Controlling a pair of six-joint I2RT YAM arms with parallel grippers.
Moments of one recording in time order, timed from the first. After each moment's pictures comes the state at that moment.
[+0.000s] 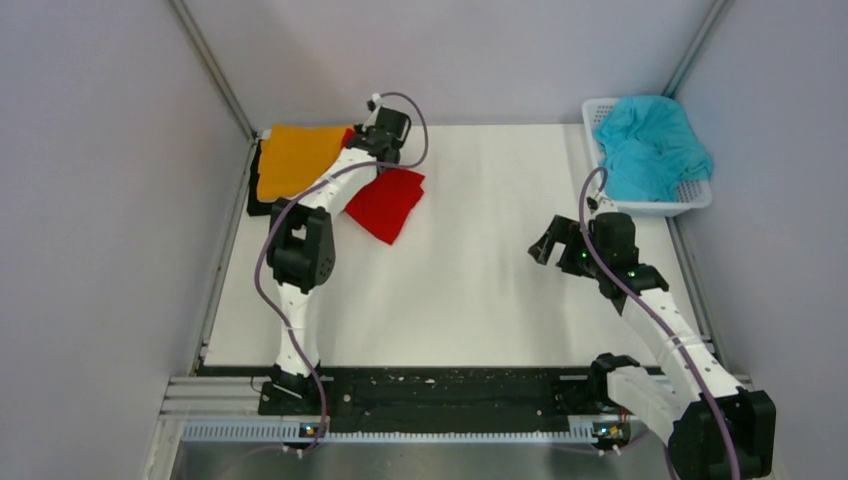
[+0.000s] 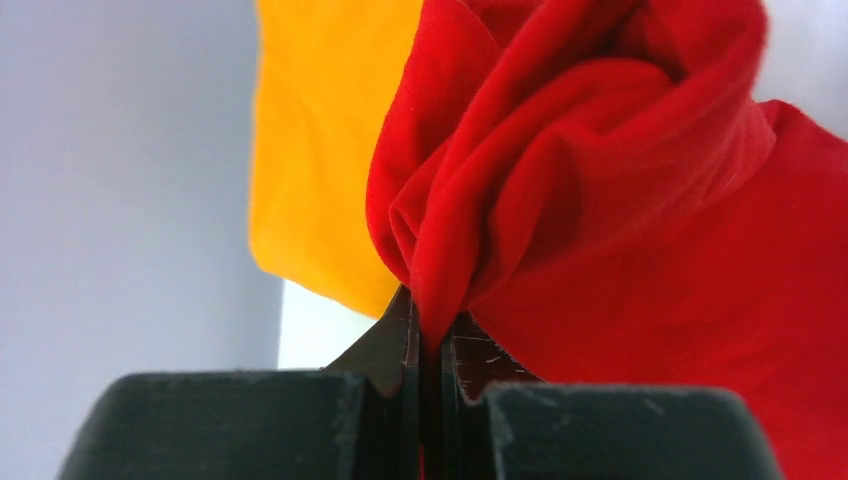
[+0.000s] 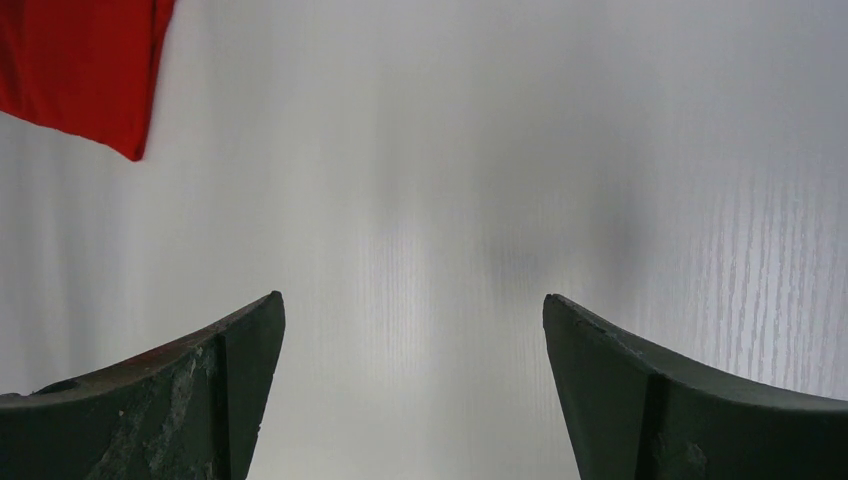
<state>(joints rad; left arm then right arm) -0.40 2.15 1.85 -0.61 -0.84 0.03 0.15 0.93 0.62 -0.34 -0.19 0.46</state>
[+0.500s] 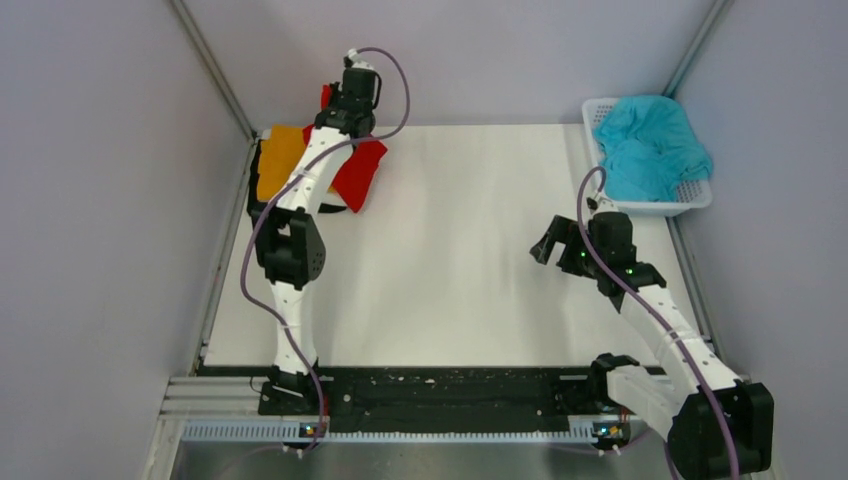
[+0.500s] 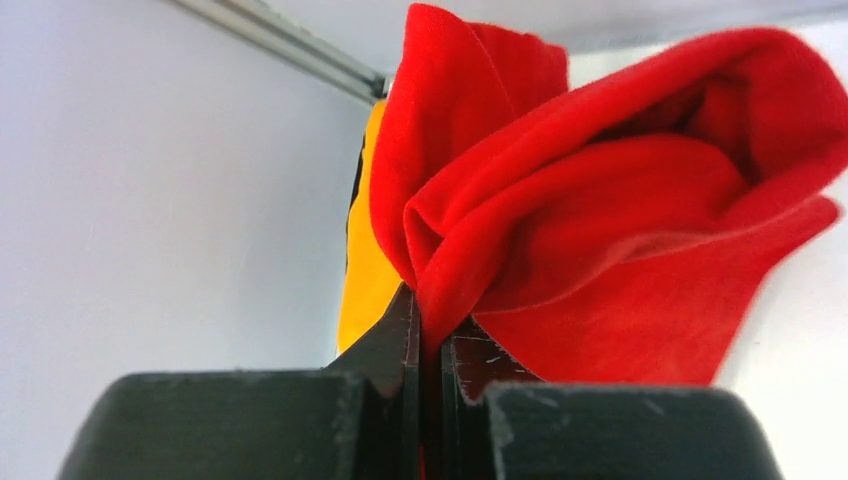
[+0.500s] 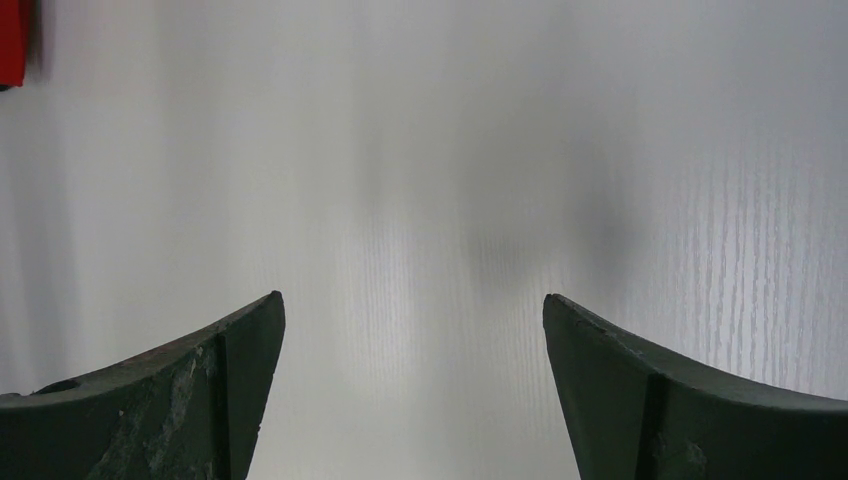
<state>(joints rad) -0.27 2.15 2.12 -0.54 -0.74 0.25 0.15 0.96 0.62 -0.34 -0.15 0.46</state>
